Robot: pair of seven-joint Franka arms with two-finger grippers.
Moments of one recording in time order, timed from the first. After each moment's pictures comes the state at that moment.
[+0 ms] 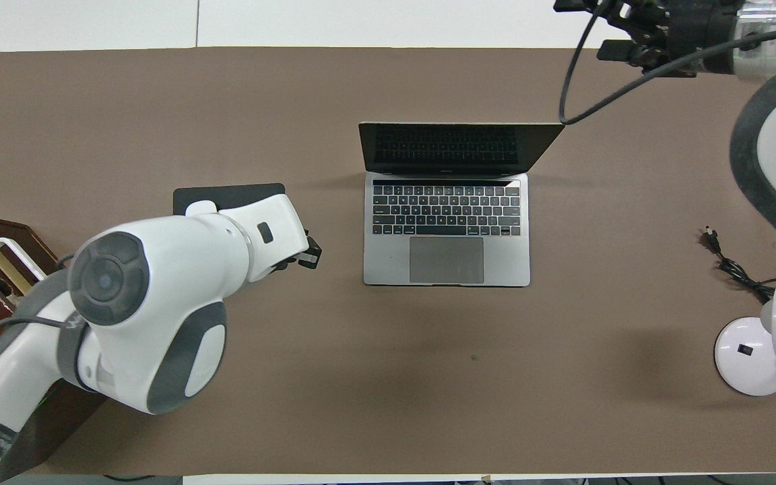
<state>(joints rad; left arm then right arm) -0.56 -0.07 0.06 -2.10 -0.16 2.31 0.05 0.41 0.23 -0.36 -1.41 0.63 2.10 0.21</state>
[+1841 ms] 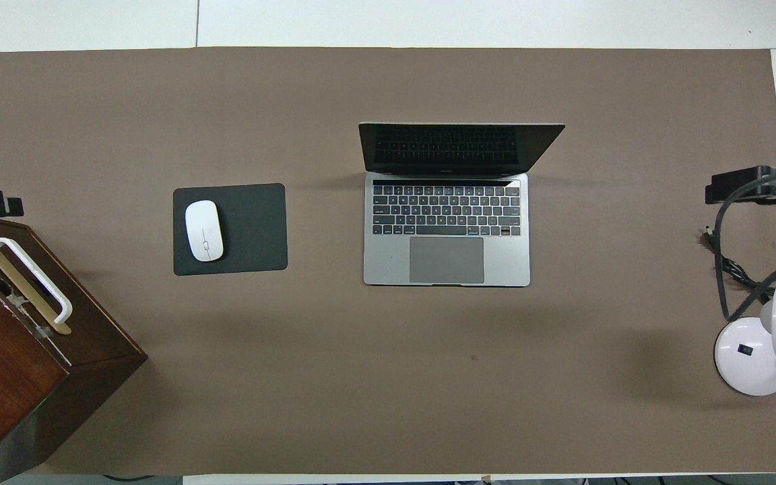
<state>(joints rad) 0.01 -0.16 0.06 -1.77 -0.12 1.80 0.05 -0.01 -0.09 -0.01 -1.68 0.00 1.73 0.03</state>
